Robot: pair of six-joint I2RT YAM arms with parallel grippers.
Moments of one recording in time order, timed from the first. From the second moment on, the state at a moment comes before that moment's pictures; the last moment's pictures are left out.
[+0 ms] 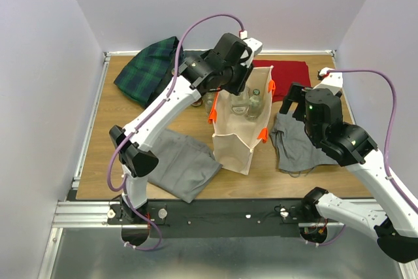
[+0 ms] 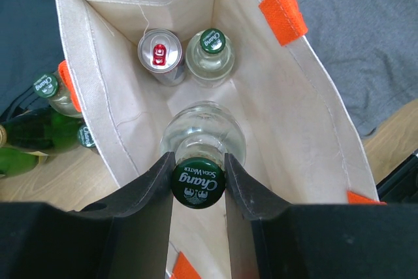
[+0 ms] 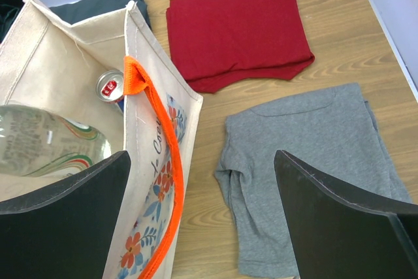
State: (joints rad) left arm -0.82 1.90 2.25 -1.04 -0.03 -0.13; right arm 0.64 0.91 1.18 -0.70 0.69 0.44
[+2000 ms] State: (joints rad) left arm -0.82 1.60 2.15 -0.94 -0.30 -0.12; right arm 0.64 0.94 1.18 -0.69 0.67 0.44
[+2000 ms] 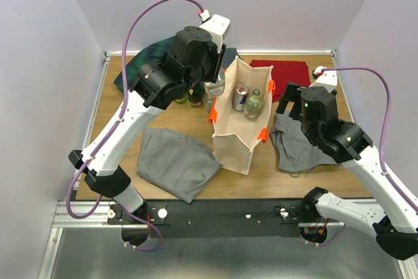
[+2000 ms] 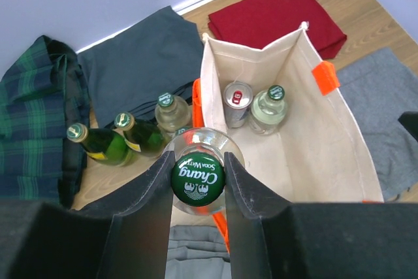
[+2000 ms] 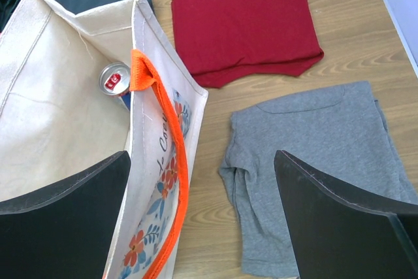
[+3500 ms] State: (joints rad) left arm -0.65 1.49 1.64 -0.71 -0.43 -0.21; right arm 0.64 0.95 1.18 -0.68 0.66 0.44
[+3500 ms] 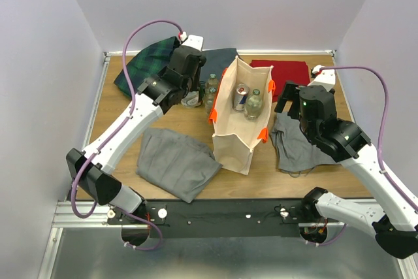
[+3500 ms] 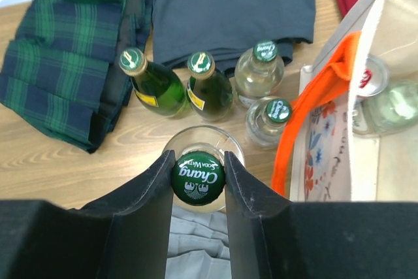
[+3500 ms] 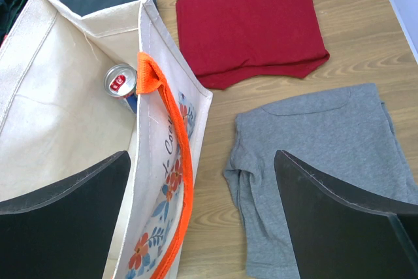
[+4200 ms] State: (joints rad) left arm -0.61 1.49 1.46 -0.52 -0.37 -0.24; right arm 0.64 0.97 1.18 -0.68 0.66 0.44
